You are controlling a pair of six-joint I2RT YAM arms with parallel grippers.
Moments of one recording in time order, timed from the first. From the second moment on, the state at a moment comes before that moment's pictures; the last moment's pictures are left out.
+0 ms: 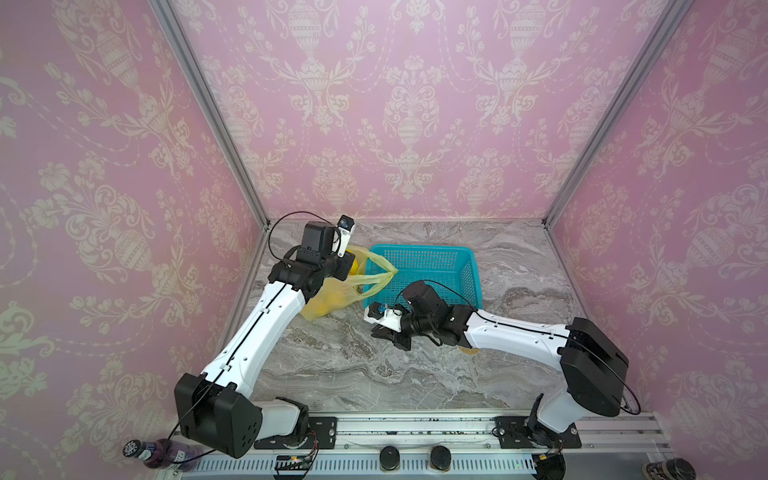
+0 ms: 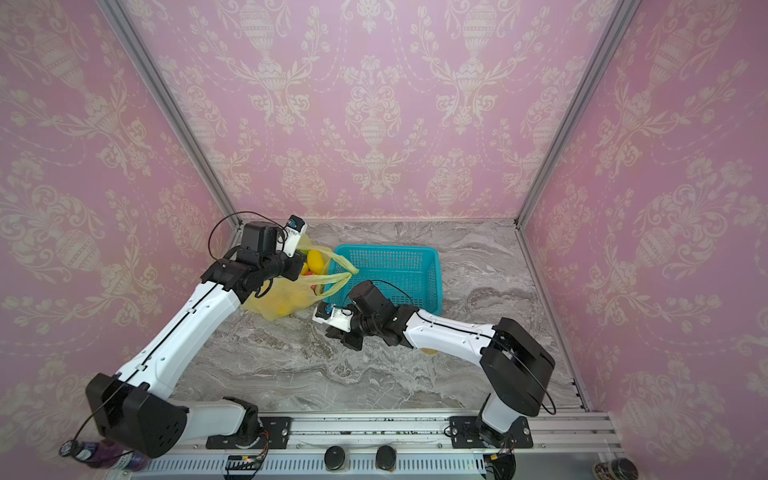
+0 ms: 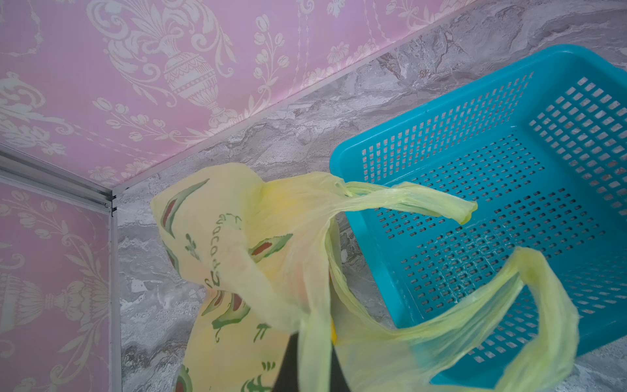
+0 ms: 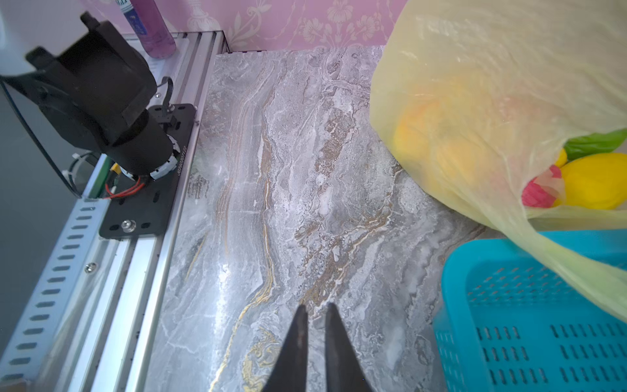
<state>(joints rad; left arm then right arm) -0.29 1.33 1.28 -0.64 -0.04 0.19 0.92 1.62 1.05 -0.06 -0.43 -0.34</state>
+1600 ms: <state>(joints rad) -0.29 1.34 1.28 -0.64 -0.04 0.19 0.86 1.52 0.95 0.21 -0.46 -0.17</state>
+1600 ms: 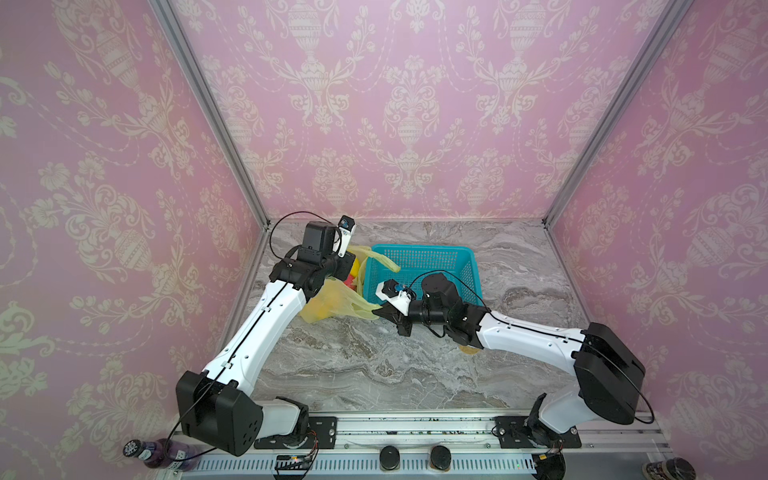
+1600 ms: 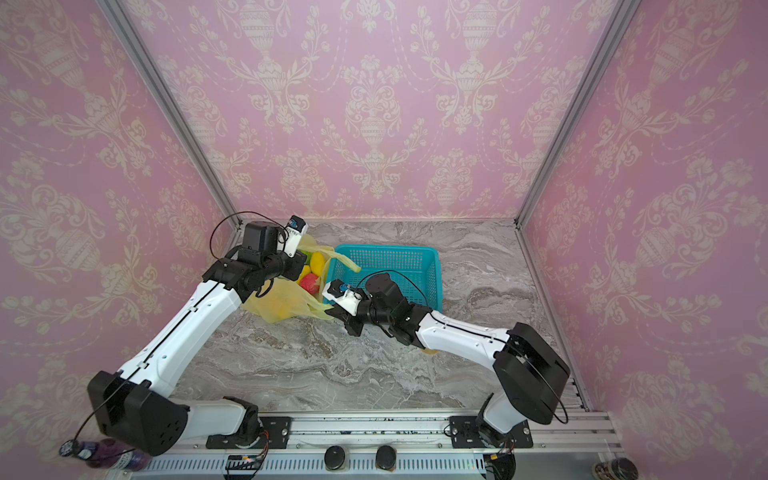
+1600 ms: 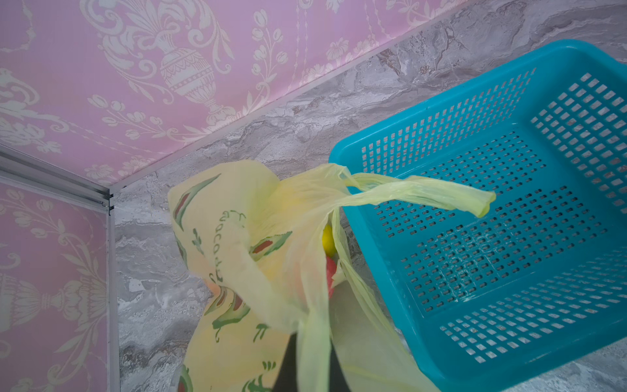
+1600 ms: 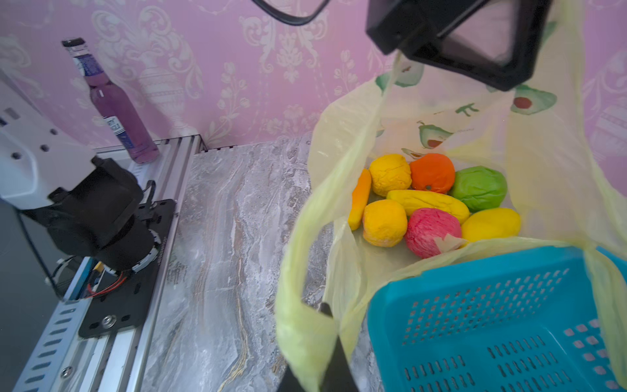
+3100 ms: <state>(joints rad) -0.24 1.02 0.77 -0.15 0.08 -0.06 0.92 1.61 1.12 0.16 0.01 0.15</state>
